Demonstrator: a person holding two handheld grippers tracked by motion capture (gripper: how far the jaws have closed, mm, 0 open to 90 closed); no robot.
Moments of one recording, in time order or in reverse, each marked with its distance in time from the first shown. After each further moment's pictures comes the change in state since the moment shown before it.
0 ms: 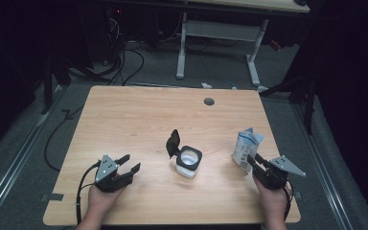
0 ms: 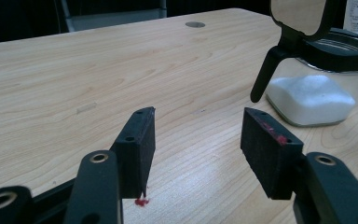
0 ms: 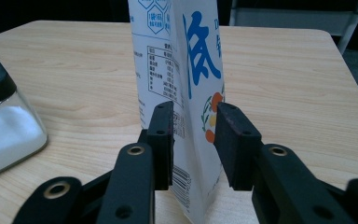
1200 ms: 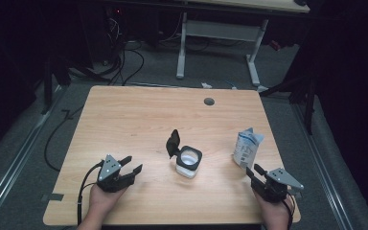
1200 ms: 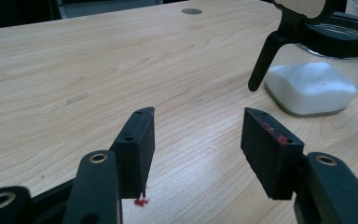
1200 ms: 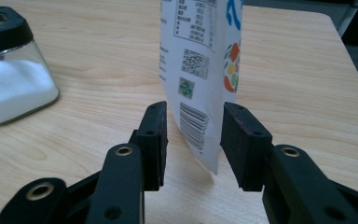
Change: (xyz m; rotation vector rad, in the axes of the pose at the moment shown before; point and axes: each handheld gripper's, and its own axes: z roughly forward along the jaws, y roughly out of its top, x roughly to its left) left arm -0.002 -0.002 0.006 0.045 -0.011 0.003; right arm 0.017 -0.020 -0.022 0.062 -0.028 -0.068
